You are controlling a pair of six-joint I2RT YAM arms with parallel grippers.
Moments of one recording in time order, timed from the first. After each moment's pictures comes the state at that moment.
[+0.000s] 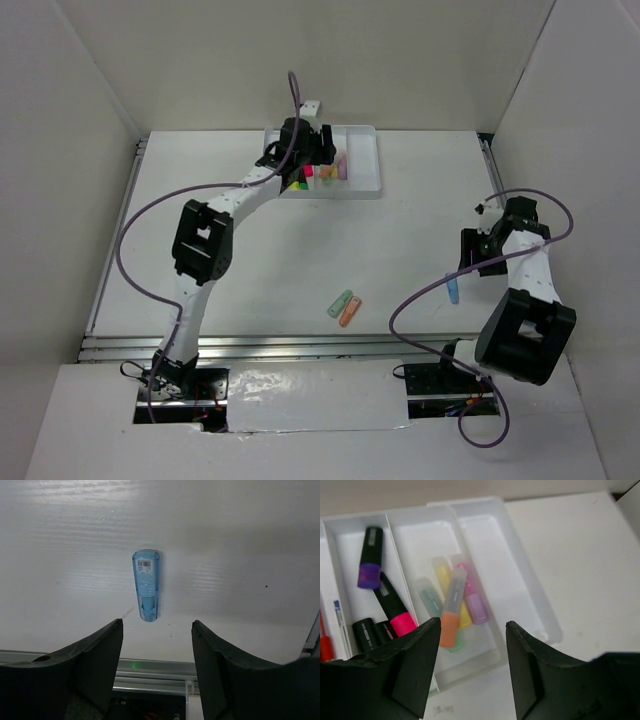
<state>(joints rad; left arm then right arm) -0.47 2.33 1.99 0.00 -0.02 -0.30 -0.42 1.33 0.96 -0.86 -0.22 -0.32</state>
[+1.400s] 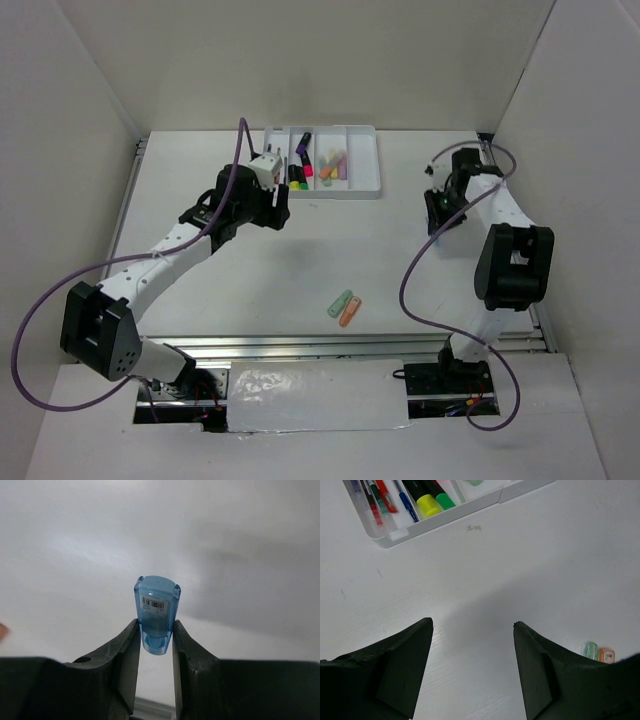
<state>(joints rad) -0.46 1.40 1.12 -0.27 0.05 -0.11 -0.11 1.76 1.31 -0.88 -0.17 -0.32</state>
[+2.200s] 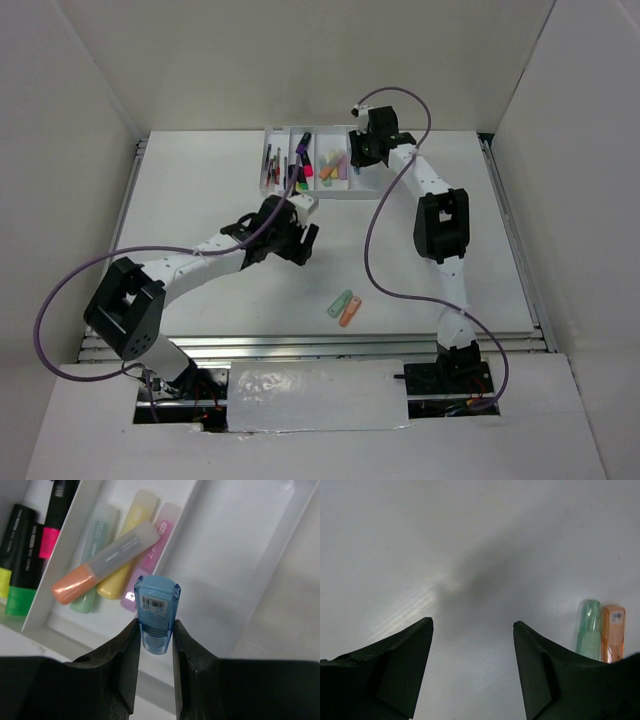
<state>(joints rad) -0.63 1.55 1.04 -0.23 0.01 -0.12 0.24 2.42 2.22 -0.52 -0.18 -0.07</state>
